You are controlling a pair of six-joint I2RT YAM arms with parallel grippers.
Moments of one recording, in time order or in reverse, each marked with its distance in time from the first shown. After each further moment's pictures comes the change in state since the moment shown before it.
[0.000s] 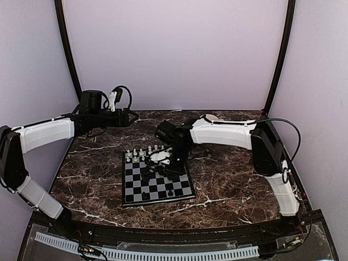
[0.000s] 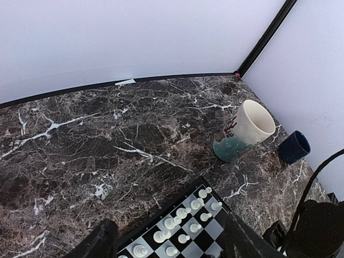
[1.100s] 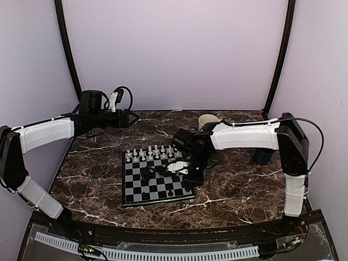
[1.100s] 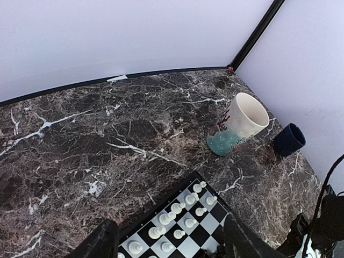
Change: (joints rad) left arm 0.000 0.000 0.005 -0.022 0.037 0.021; right arm 0.008 -0.275 -0.406 0.044 -0.025 0.028
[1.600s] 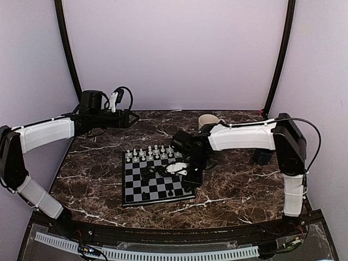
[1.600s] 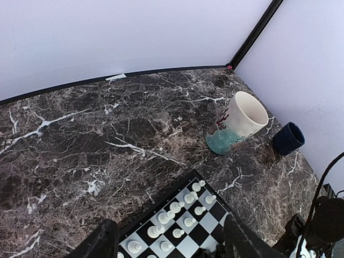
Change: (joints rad) left arm 0.000 0.002 0.000 -0.002 0.008 0.000; right arm 0.000 0.027 0.010 0.004 -0.009 0.004
